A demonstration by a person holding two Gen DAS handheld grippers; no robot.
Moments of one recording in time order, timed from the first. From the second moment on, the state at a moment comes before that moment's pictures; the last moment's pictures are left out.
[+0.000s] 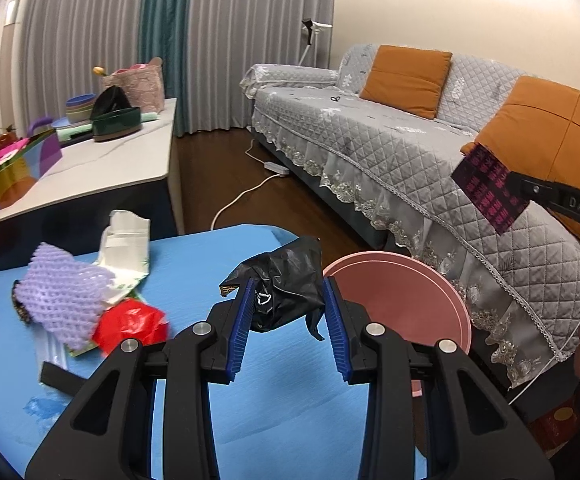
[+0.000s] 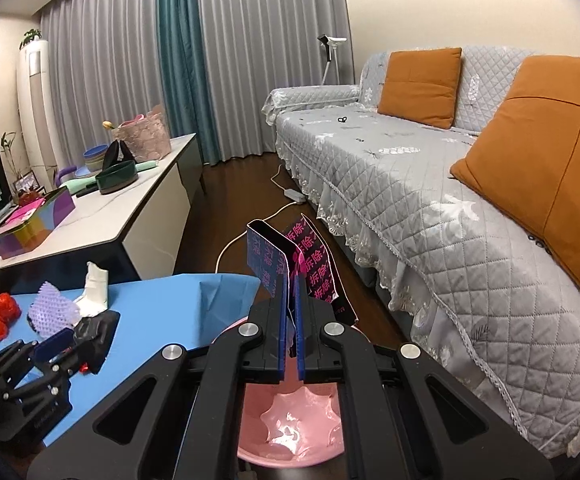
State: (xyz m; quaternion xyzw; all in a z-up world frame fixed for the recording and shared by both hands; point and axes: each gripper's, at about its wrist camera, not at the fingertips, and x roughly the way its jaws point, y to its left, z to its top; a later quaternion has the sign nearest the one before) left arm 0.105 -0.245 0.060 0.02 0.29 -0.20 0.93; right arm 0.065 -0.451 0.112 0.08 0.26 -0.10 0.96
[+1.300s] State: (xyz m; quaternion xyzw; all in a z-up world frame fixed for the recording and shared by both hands) left arm 0.145 -0.330 0.006 0.05 0.32 -0.27 0.91; right arm 0.101 -0.472 0.071 0.07 0.29 -0.14 0.94
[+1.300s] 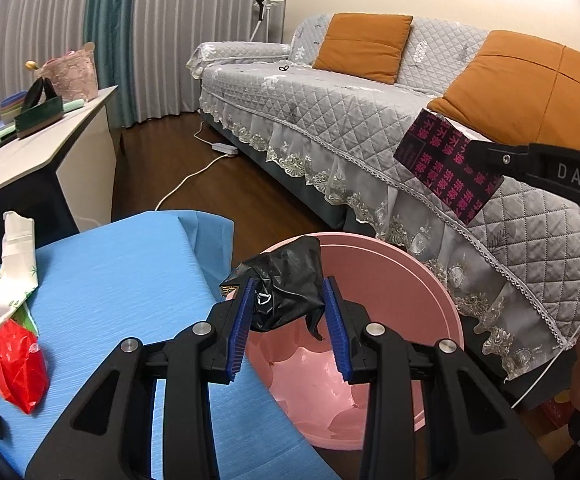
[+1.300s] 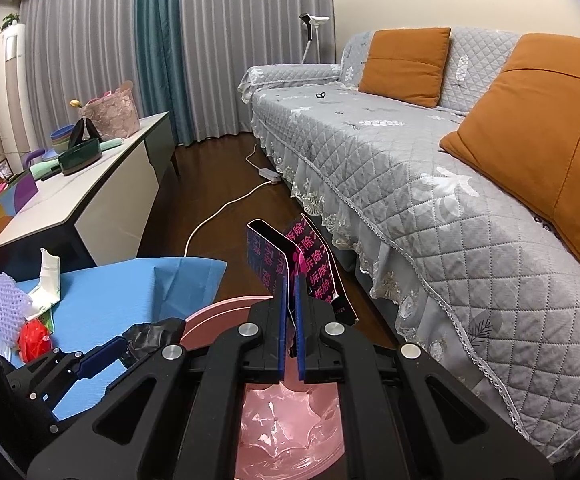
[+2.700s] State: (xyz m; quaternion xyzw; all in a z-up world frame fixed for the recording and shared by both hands) left arm 0.067 -0.120 0.079 0.01 0.27 -0.16 0.95; right arm 0.062 -0.370 0.131 0.08 0.23 -0.05 0.97
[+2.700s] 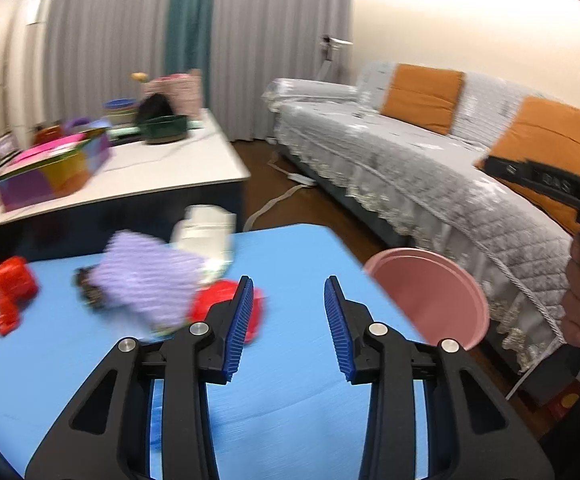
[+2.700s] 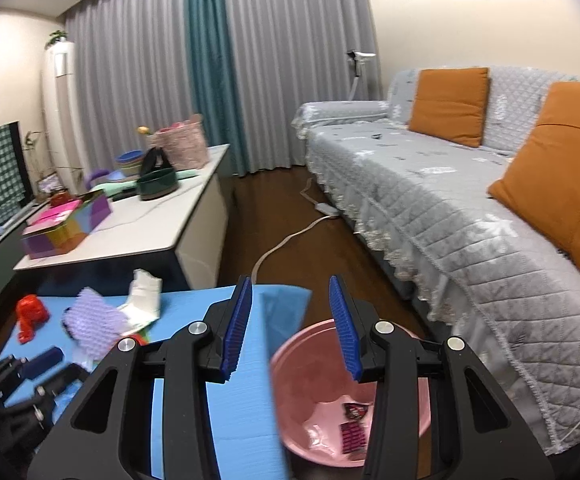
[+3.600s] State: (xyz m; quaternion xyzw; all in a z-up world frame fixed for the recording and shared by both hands) left arm 0.132 0.140 0.028 -0.07 0.27 0.11 0.95; right arm 0.149 -0.189 0.031 0.04 0.34 0.10 0.93
